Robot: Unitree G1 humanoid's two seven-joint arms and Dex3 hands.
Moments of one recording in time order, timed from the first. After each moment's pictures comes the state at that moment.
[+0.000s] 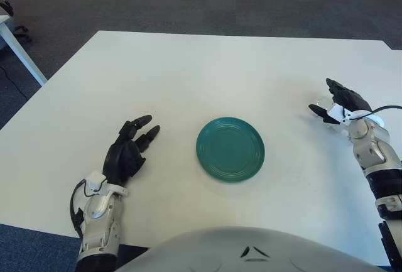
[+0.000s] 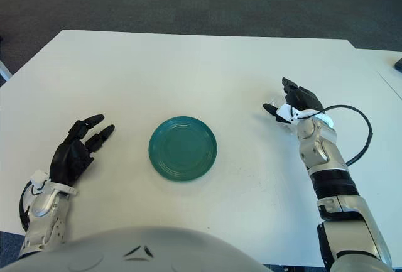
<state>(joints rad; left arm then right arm) 0.32 0.12 0.17 0.09 -0.31 -0.40 -0.37 -0.24 -0.64 0.07 0.33 -0.53 0.17 0.05</state>
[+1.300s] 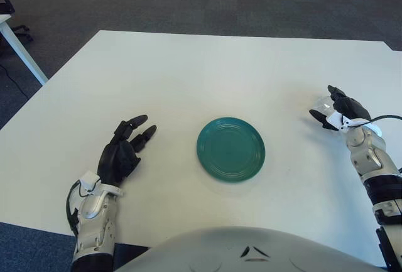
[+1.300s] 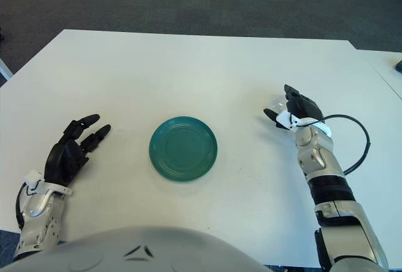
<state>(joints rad) 0.33 0.14 0.21 0.08 -0.35 -0.38 -0.41 -0.20 -0.61 0.07 0.38 -0.53 0.16 -0.04</state>
